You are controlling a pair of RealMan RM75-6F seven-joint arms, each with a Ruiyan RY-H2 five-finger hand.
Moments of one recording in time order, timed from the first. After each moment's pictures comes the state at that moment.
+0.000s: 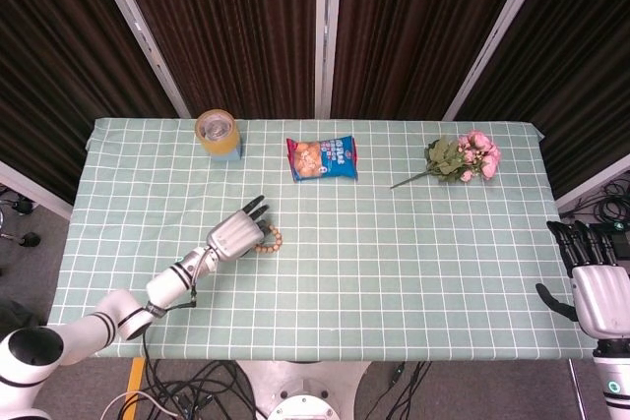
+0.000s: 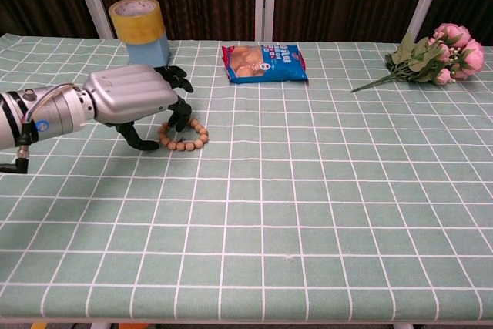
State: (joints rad) left arm -0.83 -1.74 -0.02 -0.89 1.69 0.91 0.09; right arm 0.09 -1.03 0.07 -1.65 -1.54 1.51 -0.02
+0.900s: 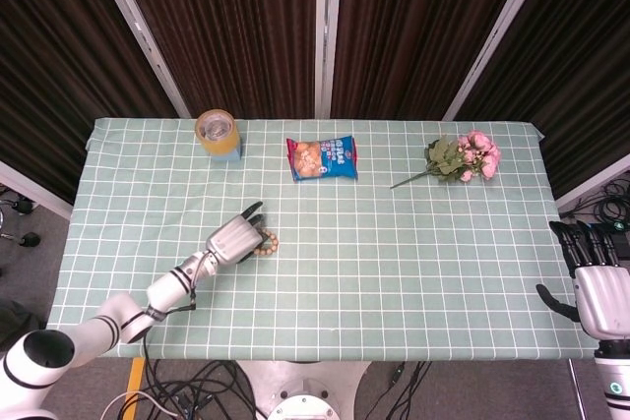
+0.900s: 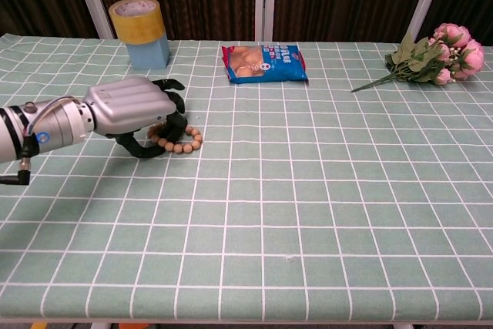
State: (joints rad) left arm -0.82 -1.79 0.04 -0.82 1.67 0.95 -0.05; right arm 0.09 -1.03 0.07 -1.65 -1.55 1.52 0.01
